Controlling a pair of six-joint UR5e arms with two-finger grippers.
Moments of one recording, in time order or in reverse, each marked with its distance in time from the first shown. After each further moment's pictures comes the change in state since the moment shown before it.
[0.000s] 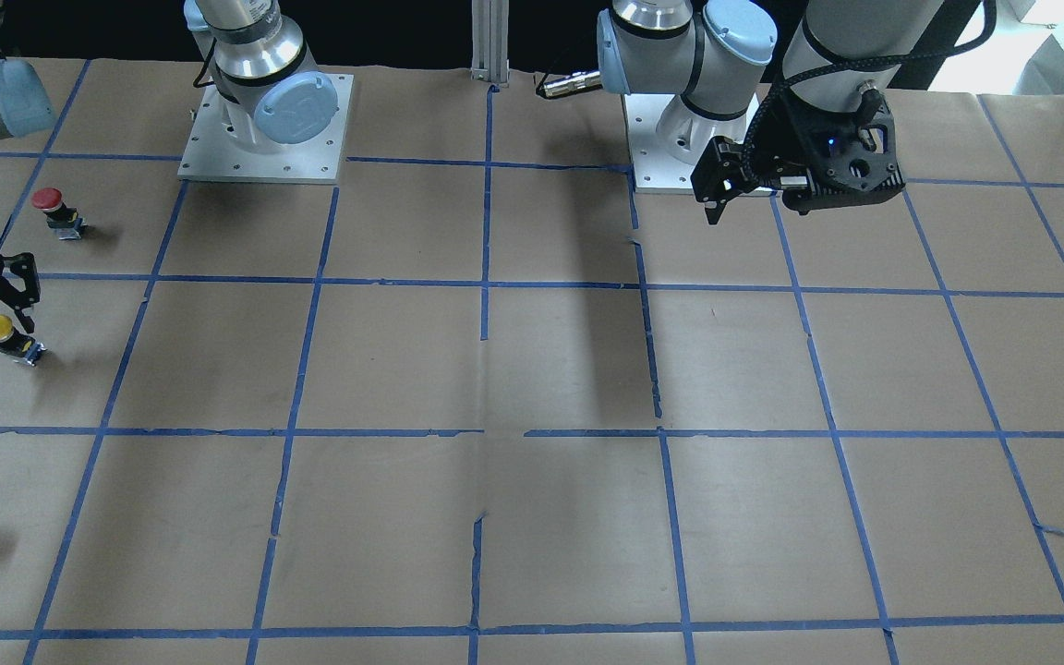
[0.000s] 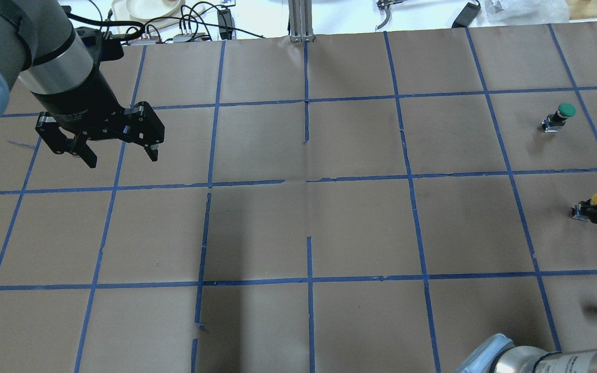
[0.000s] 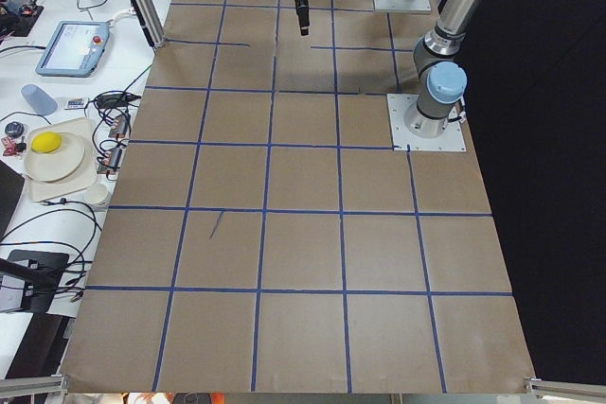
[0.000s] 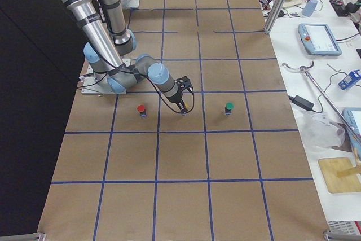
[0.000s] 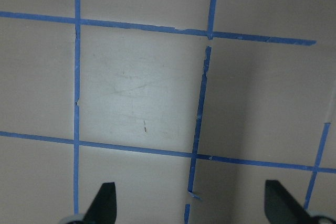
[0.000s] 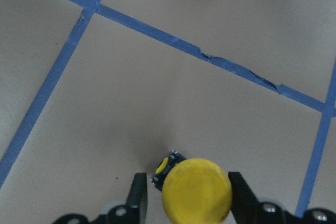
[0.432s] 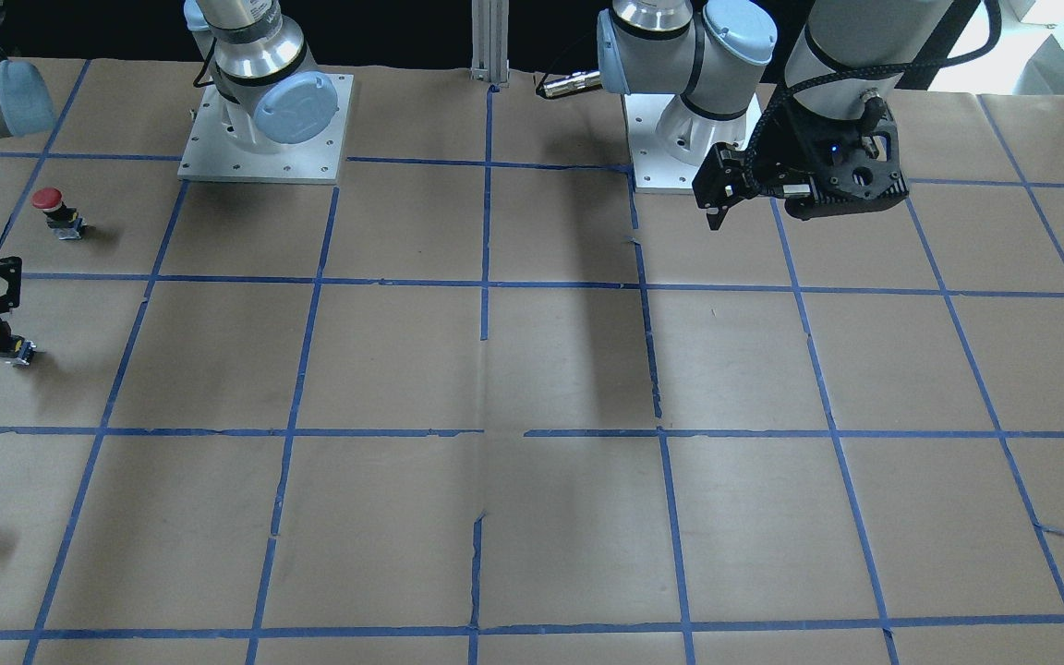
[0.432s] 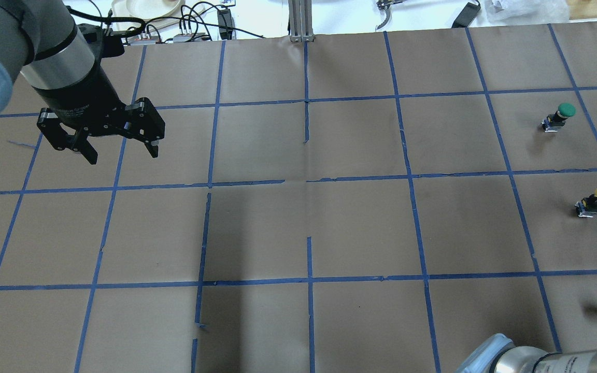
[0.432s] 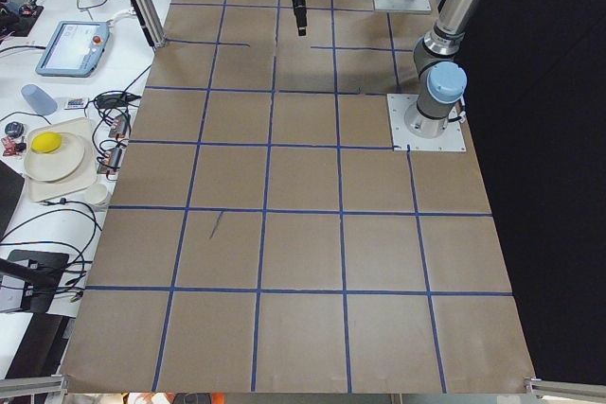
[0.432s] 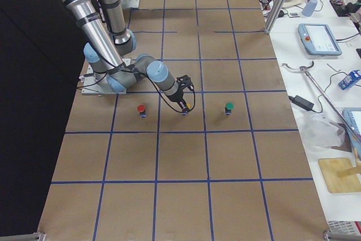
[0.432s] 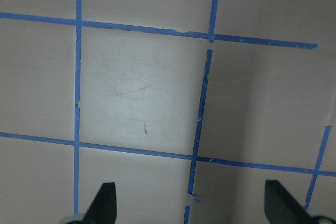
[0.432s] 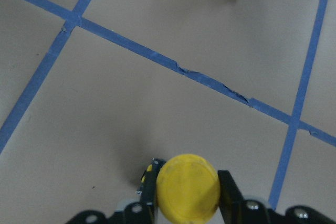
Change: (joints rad) left arm 0.000 -0.017 0.024 -0.003 0.001 0.000; right arm 0.000 -0.002 0.005 -0.085 0.010 -0.003
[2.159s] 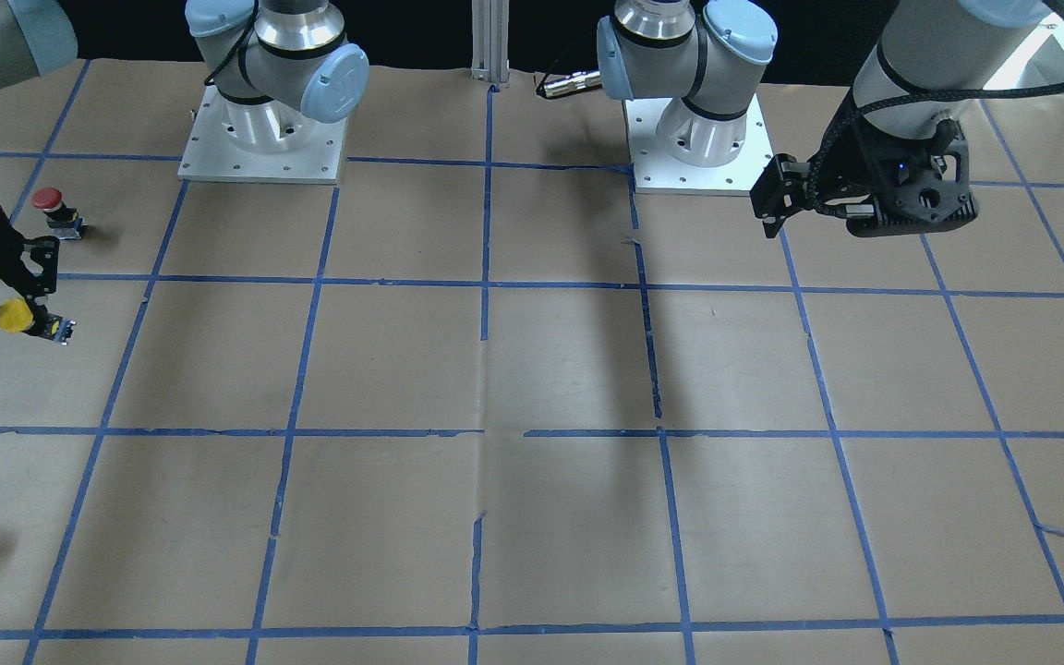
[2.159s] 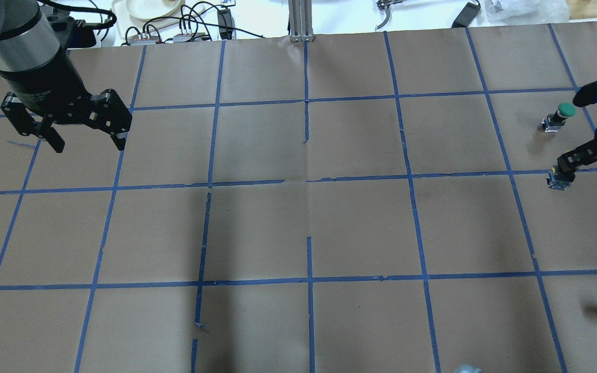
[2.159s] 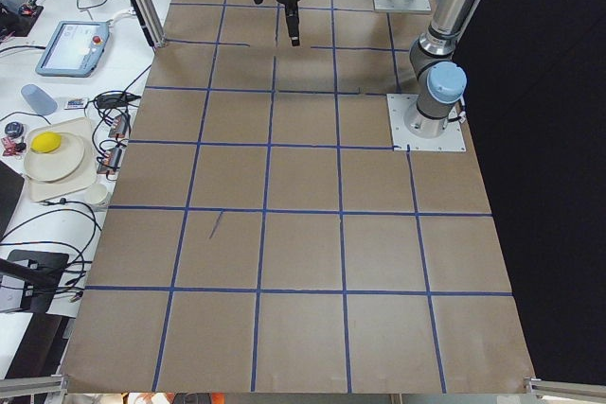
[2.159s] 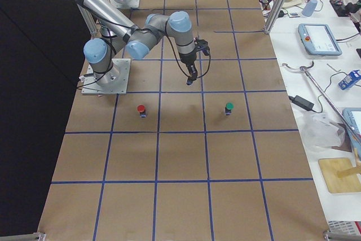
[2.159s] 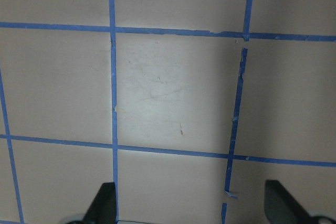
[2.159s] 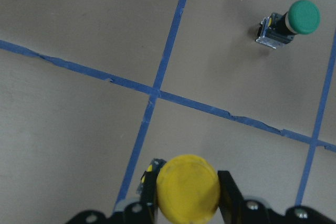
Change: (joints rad) left arm 0.065 -0.042 0.060 -0.041 0.044 0.097; right arm 0.326 -0.181 -0.161 0.355 -0.230 0.382
